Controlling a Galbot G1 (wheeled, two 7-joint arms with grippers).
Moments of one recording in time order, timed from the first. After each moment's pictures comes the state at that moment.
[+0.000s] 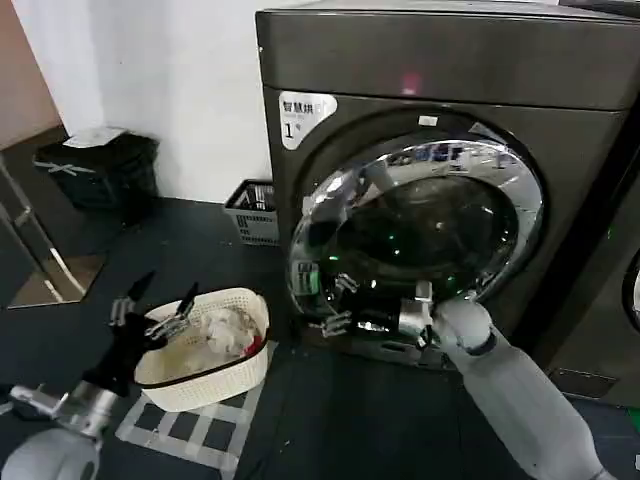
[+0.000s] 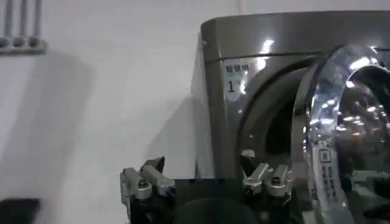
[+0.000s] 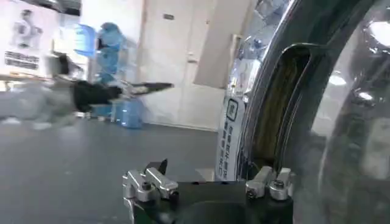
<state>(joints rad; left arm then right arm) 1.50 -1.34 -0.86 -2.33 -0.30 0.09 0.22 -0.44 1.13 -0.06 1.42 0.50 -0.06 -0.74</state>
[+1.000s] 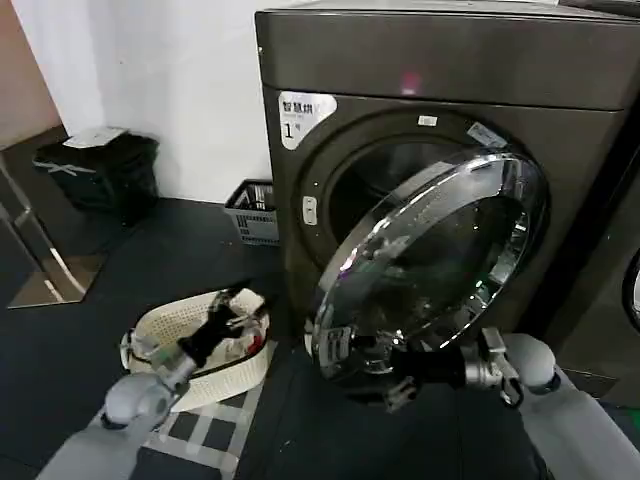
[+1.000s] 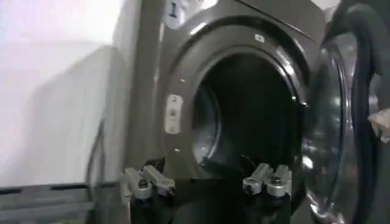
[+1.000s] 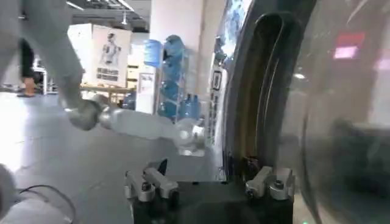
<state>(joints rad) 1.10 -0.91 -0.48 -1.75 -0.75 -0.14 0.38 -0.68 0.93 0.10 1.59 0.62 0.00 -1.17</state>
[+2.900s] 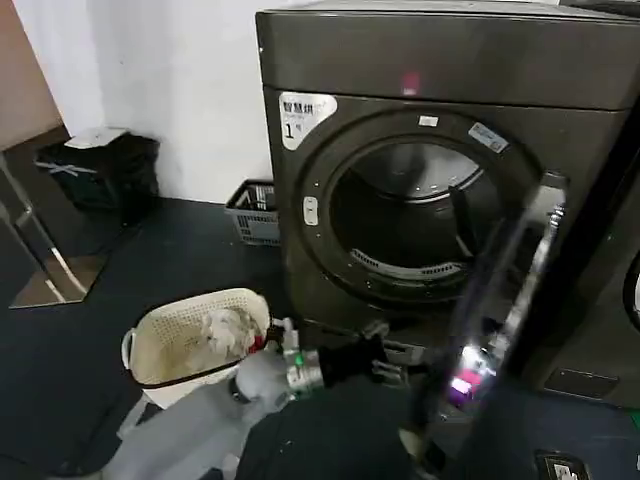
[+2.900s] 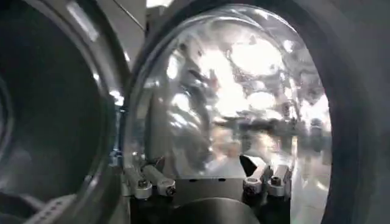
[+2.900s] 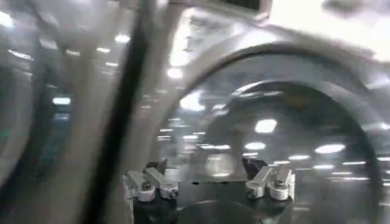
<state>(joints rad) 0.54 -1.05 0.32 -1.52 -0.86 -0.19 0.65 -1.23 1.04 1.35 1.62 0.40 -0.01 -0.88</state>
